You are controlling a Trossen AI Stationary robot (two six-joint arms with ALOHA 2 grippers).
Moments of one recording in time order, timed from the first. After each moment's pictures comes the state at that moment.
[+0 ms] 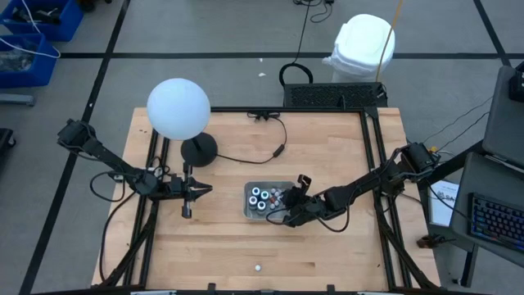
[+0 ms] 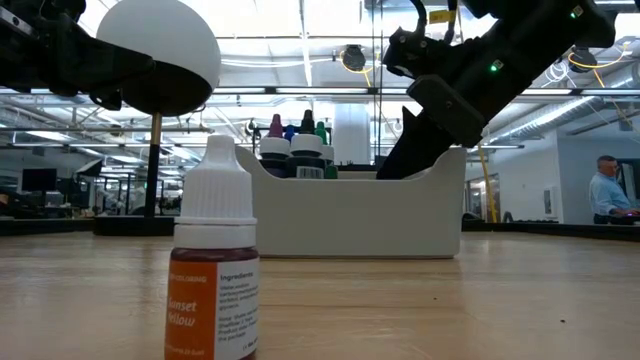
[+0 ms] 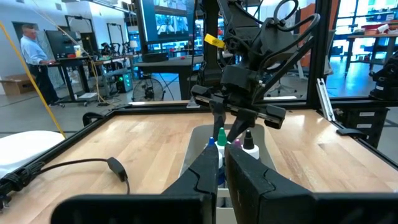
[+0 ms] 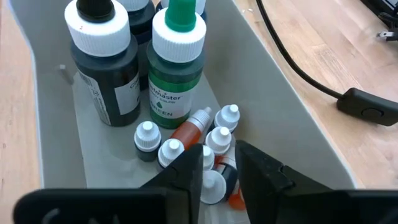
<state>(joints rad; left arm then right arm) -0.55 0.78 0.02 0.82 -0.60 0.07 0.37 1.72 0.90 -0.09 0.63 0.46</state>
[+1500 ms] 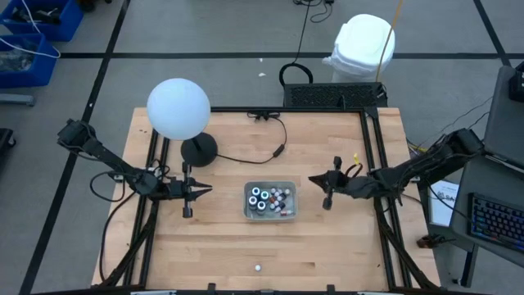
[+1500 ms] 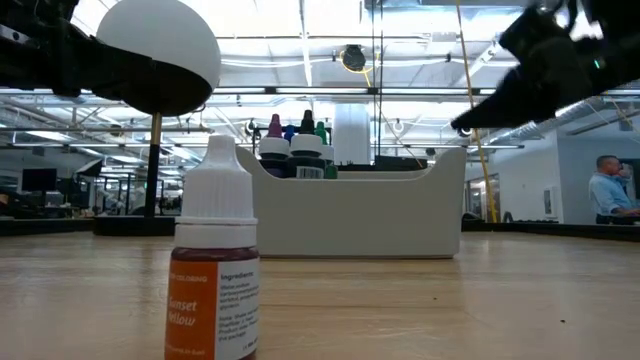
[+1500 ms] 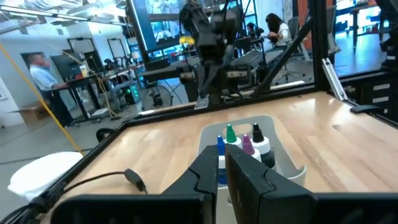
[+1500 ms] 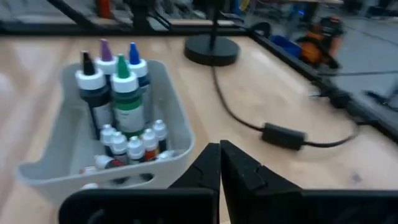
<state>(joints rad) -0.55 0.78 0.02 0.82 -0.60 0.23 0.35 0.99 0.29 0.30 0.64 0.16</state>
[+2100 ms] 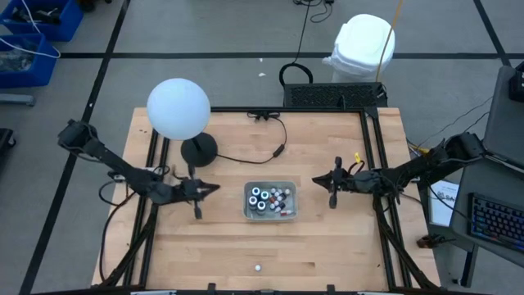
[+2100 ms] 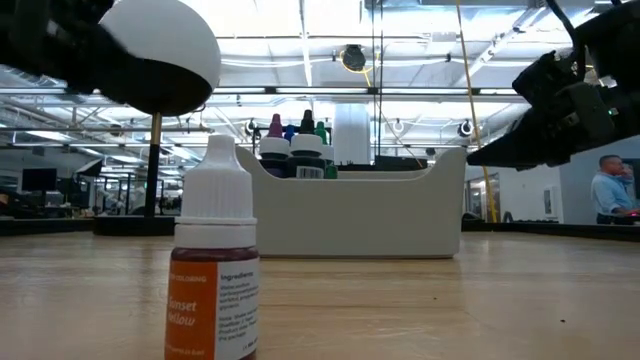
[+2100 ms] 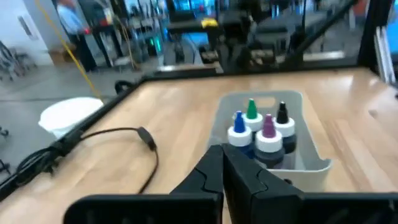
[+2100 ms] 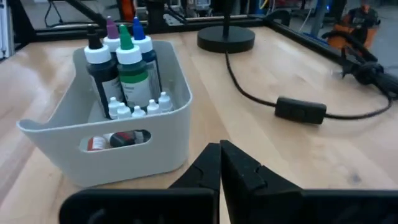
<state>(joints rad) -0.55 0.91 0.18 0.56 -0.75 -0.02 0.22 1.00 0.02 0.70 0.41 0.16</state>
